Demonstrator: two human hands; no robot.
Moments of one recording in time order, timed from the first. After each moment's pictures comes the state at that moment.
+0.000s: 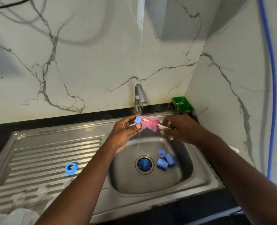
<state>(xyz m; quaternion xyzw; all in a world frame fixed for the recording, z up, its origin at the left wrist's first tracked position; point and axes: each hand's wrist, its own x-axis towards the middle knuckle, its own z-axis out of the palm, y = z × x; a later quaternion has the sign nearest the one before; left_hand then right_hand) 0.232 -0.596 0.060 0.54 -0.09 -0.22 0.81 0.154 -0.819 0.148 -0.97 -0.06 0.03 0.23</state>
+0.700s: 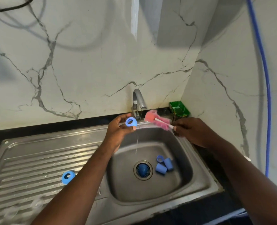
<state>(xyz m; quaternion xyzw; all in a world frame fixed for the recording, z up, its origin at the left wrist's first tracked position) 0.257 -0.585 0.065 0.64 -0.08 -0.11 0.76 0.147 -0.843 0.150 -0.97 0.00 -0.02 0.25</state>
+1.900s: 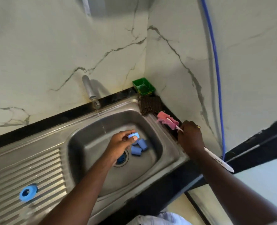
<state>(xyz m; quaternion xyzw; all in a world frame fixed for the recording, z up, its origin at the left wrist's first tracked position) 0.192 -0.699 -0.008 0.74 -0.14 -0.28 0.60 0.066 -0.950 0.000 -0.92 0.35 -0.13 0.14</state>
